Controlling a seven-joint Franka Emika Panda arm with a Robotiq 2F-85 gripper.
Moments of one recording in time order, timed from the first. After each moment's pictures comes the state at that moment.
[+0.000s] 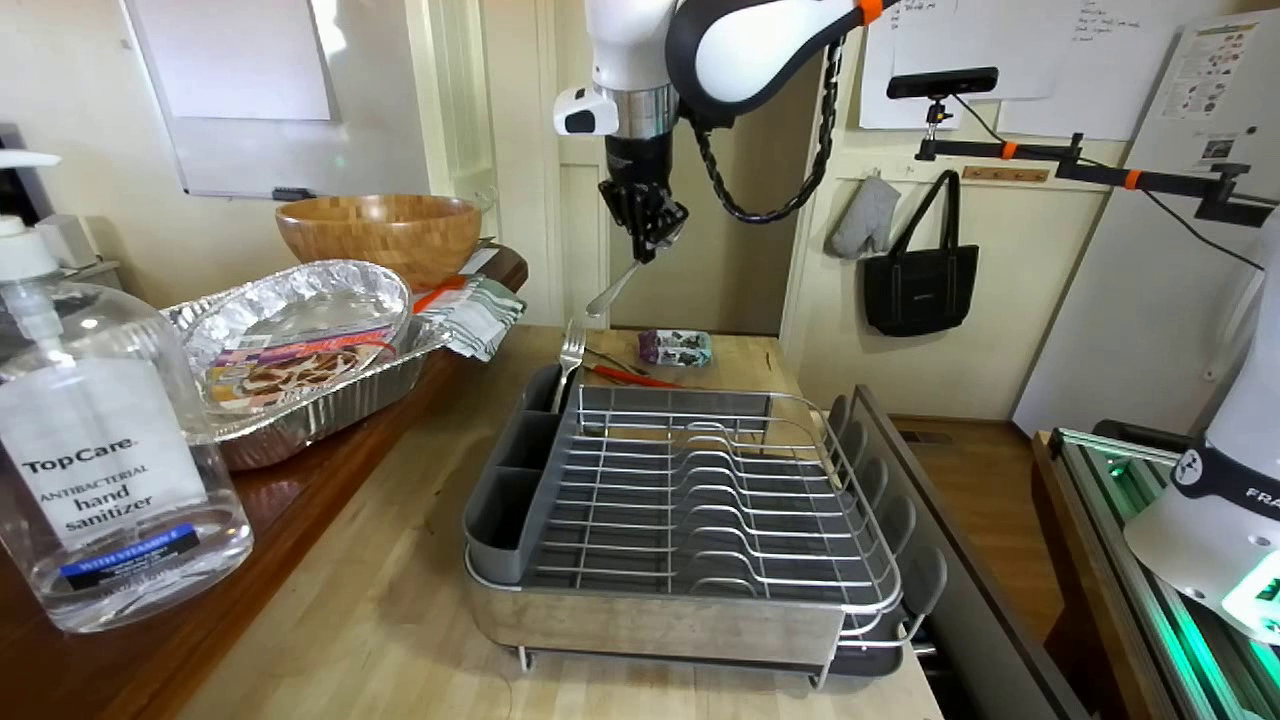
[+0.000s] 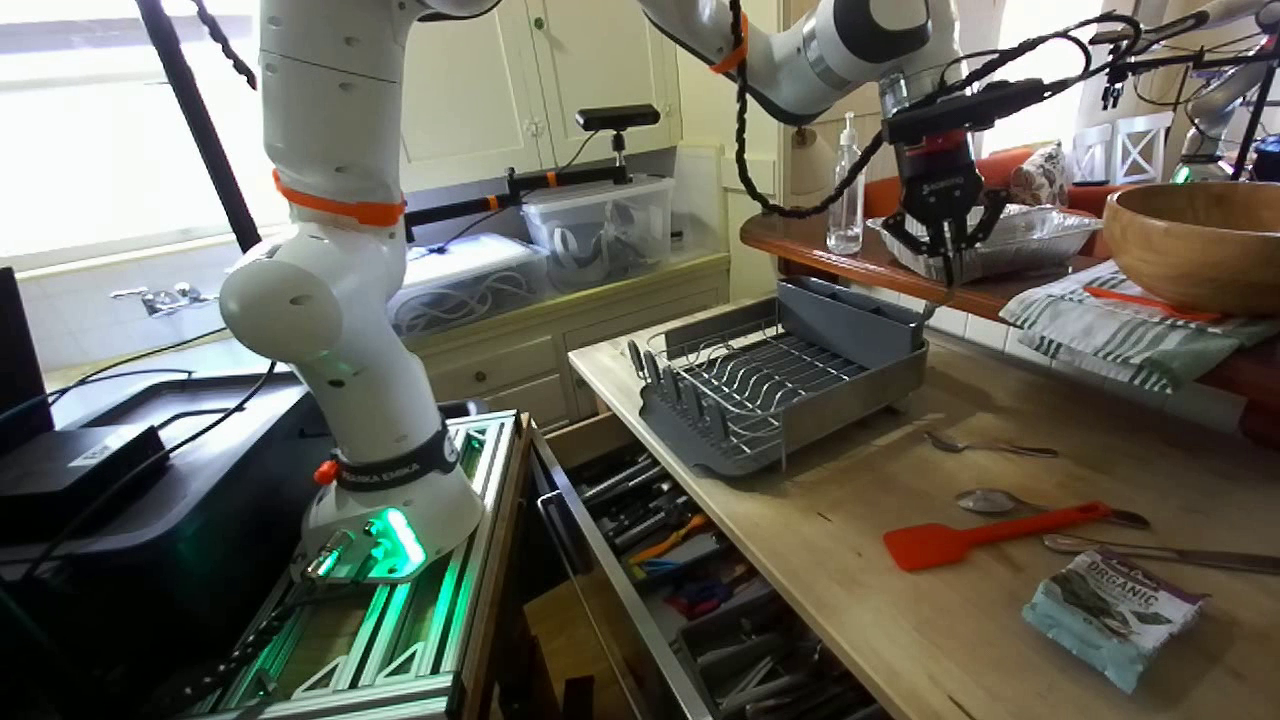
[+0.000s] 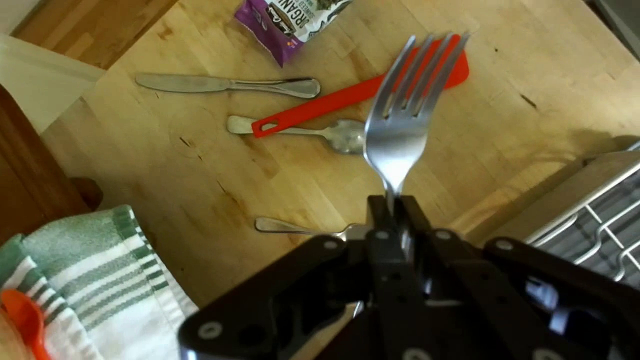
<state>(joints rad) 0.05 0.33 0.07 -1.71 -0.49 2.05 -0.91</state>
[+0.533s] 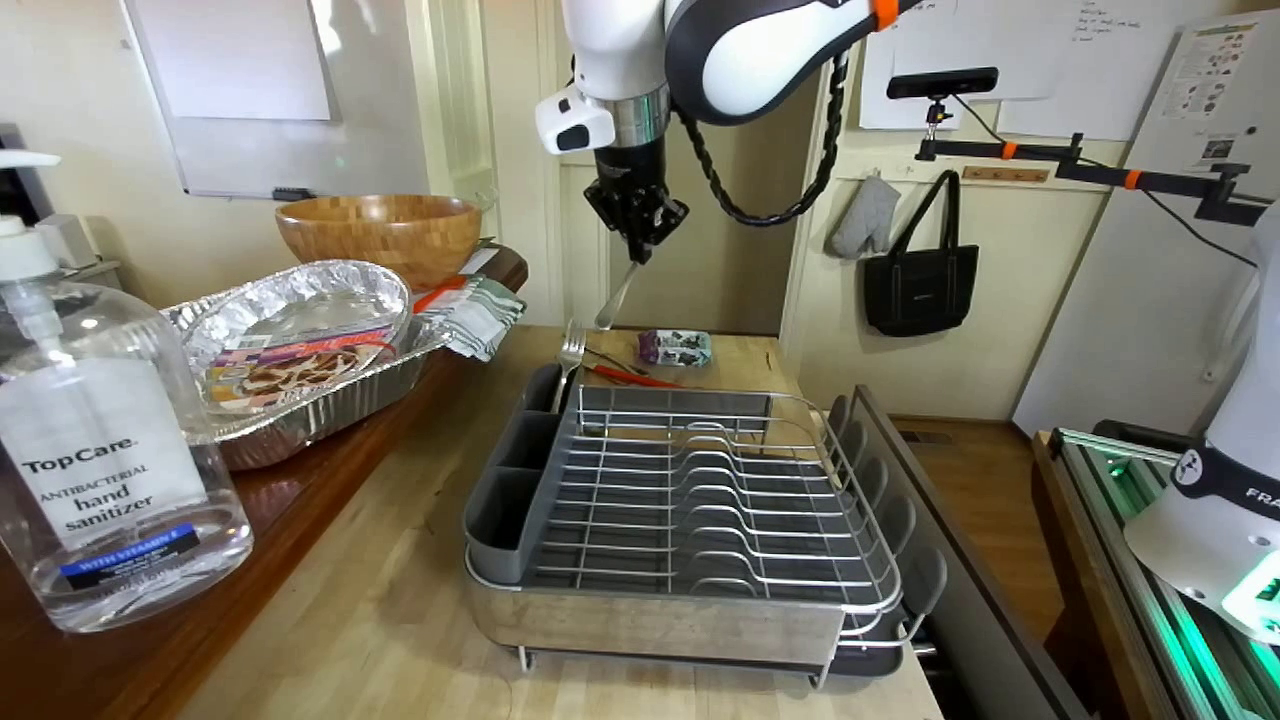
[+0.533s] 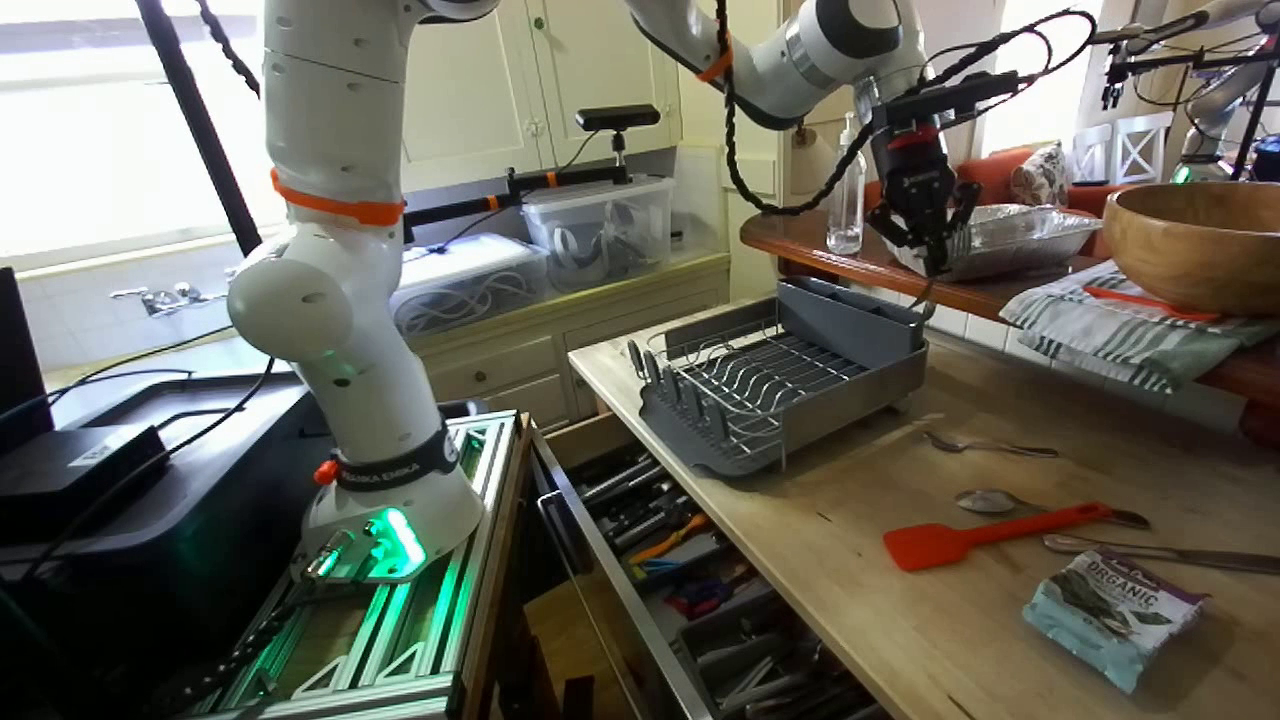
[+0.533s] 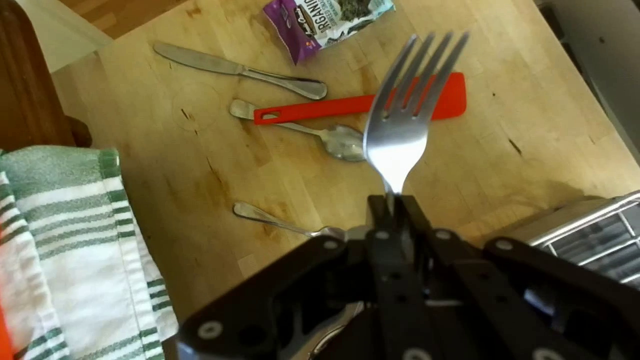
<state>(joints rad) 0.12 0.34 0.08 -1.70 -0.60 1.99 -1.01</state>
